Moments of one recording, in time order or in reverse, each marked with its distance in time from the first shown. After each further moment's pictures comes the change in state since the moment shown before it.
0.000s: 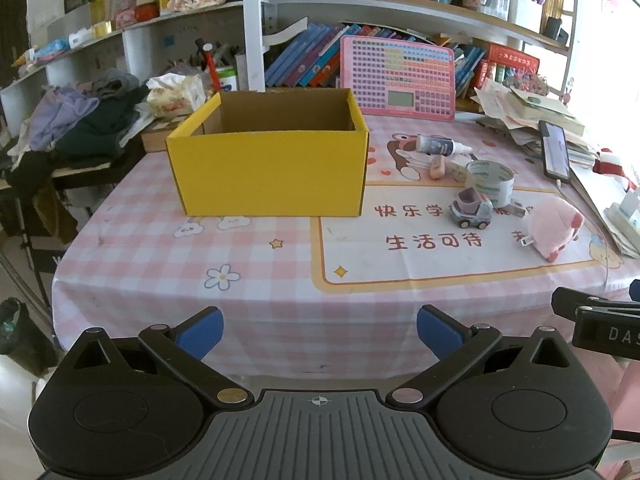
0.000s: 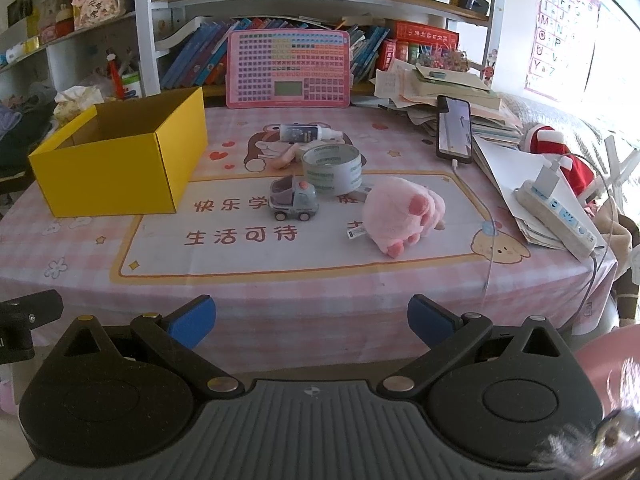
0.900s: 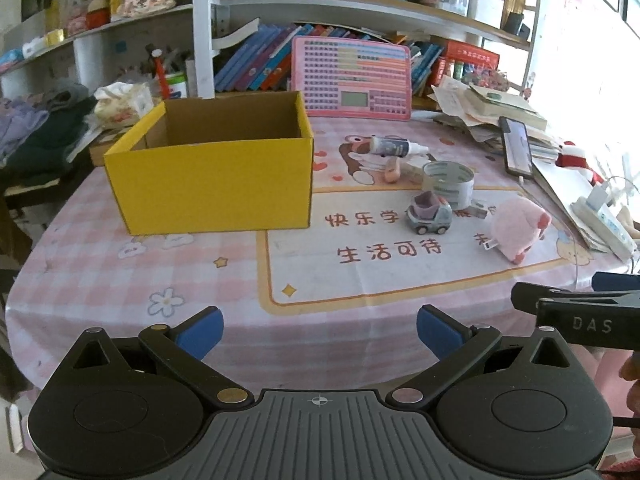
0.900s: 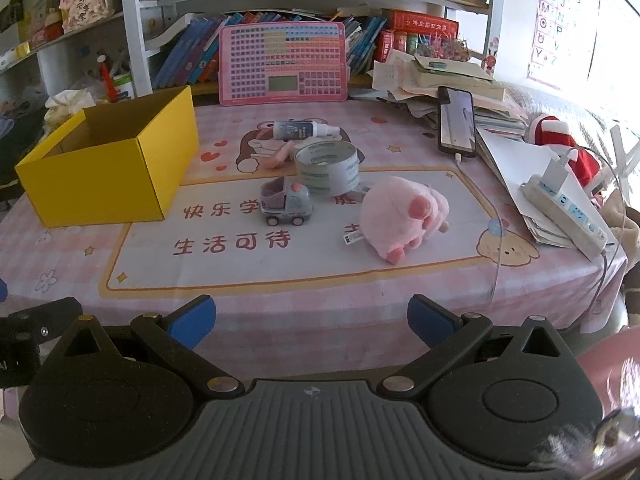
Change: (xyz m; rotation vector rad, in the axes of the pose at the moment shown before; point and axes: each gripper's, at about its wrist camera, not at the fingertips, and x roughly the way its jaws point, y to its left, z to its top) left arm 0.023 -0.019 0.014 0.054 -0.006 -0.124; right arm 0.027 -0.010 0.014 0.025 0.025 0.016
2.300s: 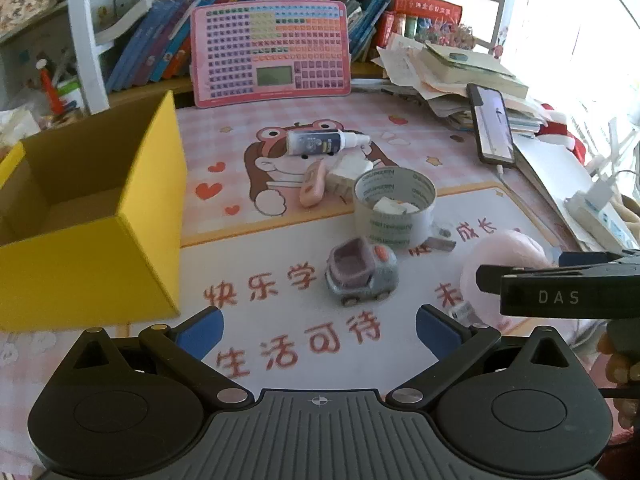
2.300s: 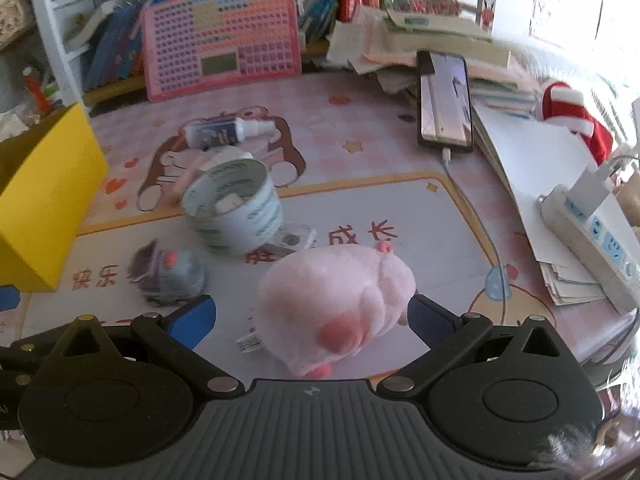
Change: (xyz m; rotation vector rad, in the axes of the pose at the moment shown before) left arm 0.142 -0.087 0.095 0.106 0.119 -0.097; right arm 0.140 -0.095 0.087 0.072 0.133 0.010
